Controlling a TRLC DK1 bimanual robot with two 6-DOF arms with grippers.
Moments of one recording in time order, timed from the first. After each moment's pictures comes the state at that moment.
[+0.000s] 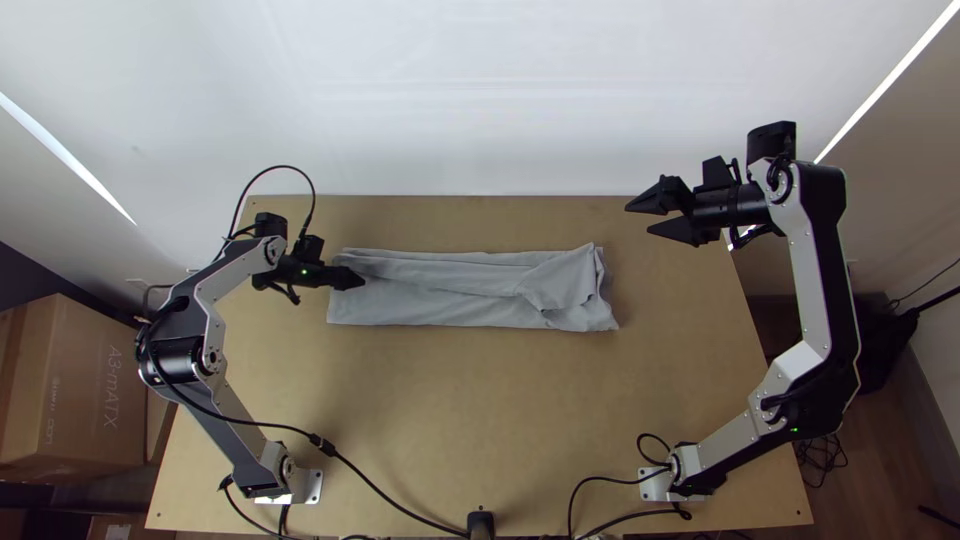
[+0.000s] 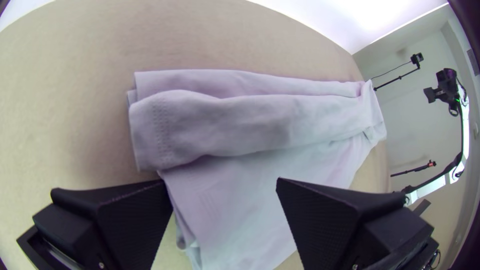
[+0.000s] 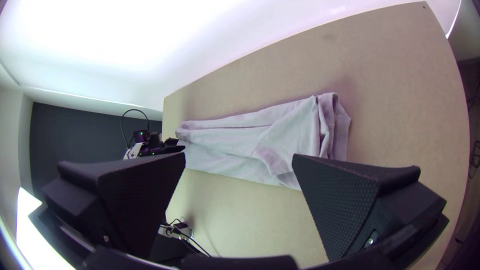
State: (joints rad) left arm 0.14 1.97 1.34 -0.63 0.62 0.33; right arm -0.05 1.71 1.95 -1.31 -0.73 0.26
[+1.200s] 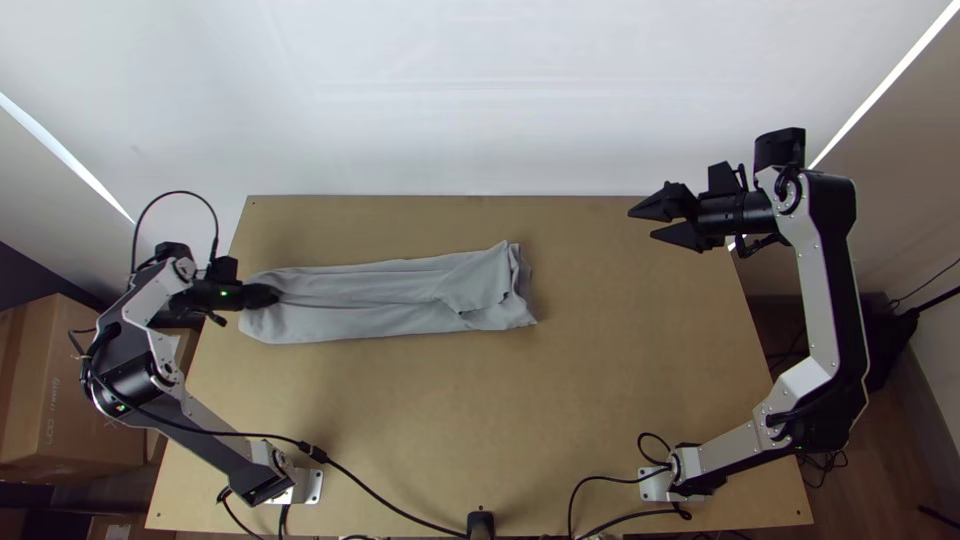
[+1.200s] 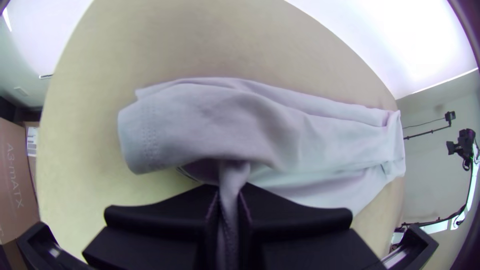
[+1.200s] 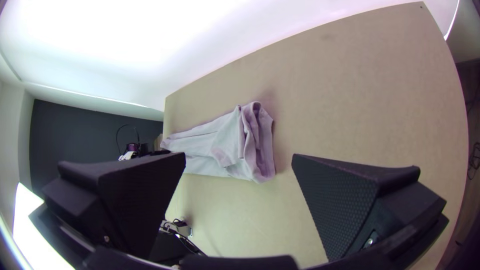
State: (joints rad) left arm 0.56 1.88 1.31 -0.78 0.51 0.47; right arm -0.06 1.64 1.88 -1.29 -0.73 0.25
